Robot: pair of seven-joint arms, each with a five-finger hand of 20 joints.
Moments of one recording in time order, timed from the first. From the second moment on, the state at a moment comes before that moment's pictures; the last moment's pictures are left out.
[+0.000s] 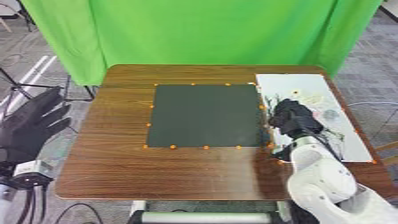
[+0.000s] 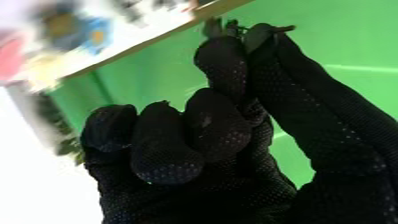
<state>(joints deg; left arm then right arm) 138.6 -60.0 -123.1 -127.7 43.2 -3.8 3.7 -92.4 -46.3 61.8 -119.0 -127.7 7.5 45.0</state>
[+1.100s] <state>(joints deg) 140.1 -58.7 -124.3 -126.5 40.5 -4.1 8.3 -78.5 -81.2 42.2 -97.0 -142.5 -4.0 39.6</state>
